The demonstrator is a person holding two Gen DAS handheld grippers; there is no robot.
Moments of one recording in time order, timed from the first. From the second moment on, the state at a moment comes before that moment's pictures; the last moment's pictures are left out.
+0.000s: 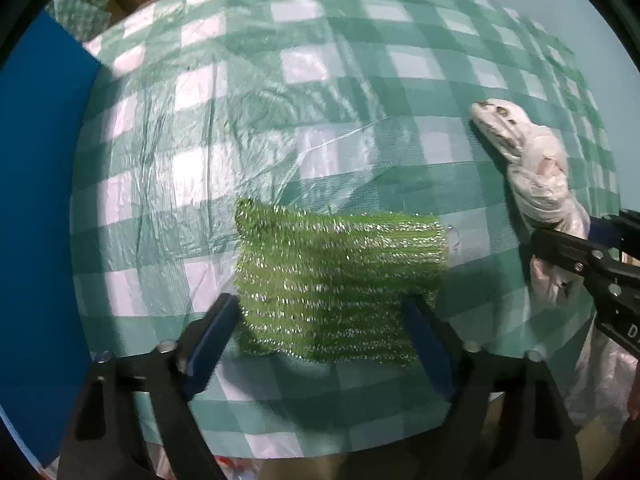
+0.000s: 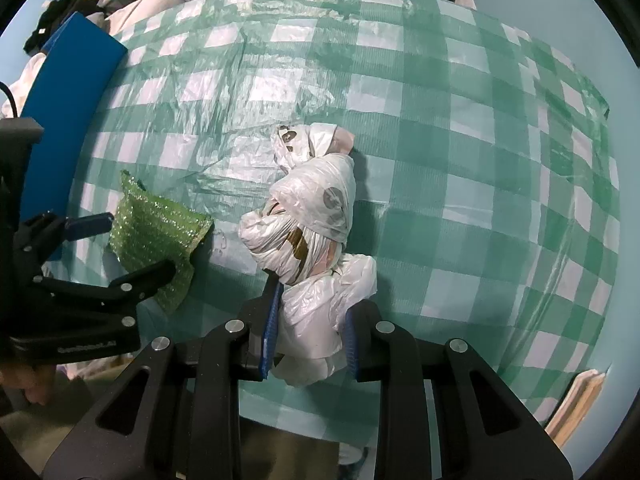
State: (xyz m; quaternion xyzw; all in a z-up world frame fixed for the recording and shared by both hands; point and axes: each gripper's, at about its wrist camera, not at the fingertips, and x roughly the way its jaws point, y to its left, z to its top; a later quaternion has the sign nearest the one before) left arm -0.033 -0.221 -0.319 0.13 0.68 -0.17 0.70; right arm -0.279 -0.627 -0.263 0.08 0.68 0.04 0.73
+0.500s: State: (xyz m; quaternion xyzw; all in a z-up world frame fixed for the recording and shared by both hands) left arm -0.047 -0.202 -0.300 0.12 0.67 -0.22 0.70; right arm -0.285 -0.621 -0.244 0.07 0.66 0.06 0.74
